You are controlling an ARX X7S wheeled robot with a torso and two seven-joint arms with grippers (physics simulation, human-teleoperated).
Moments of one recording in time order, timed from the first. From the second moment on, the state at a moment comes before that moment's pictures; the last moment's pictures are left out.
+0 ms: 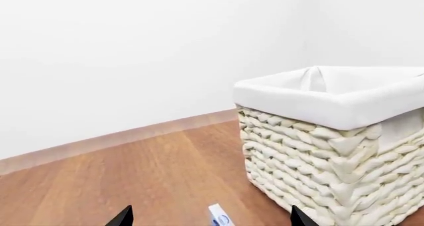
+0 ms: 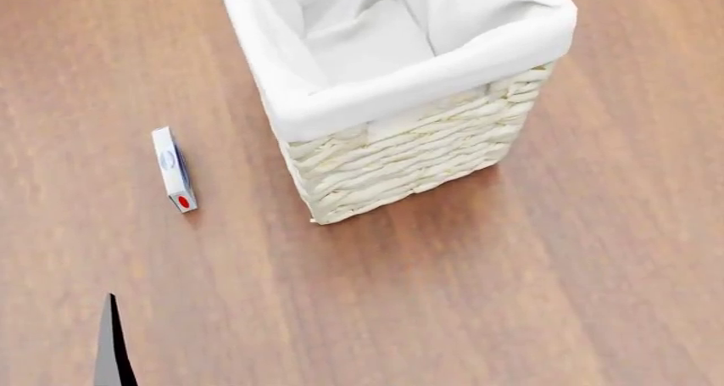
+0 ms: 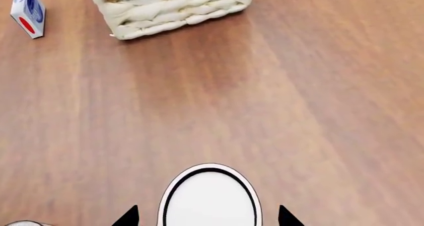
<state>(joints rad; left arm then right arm) 0.05 -0.38 0.32 0.42 -0.02 0.18 -0.43 -0.34 0.49 -0.15 -0.85 0.56 0.59 0.49</state>
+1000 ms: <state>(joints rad) 0.05 -0.40 0.32 0.41 -0.03 0.19 -0.45 -0.24 0.45 -0.25 -0.65 0.47 0.51 0.44</state>
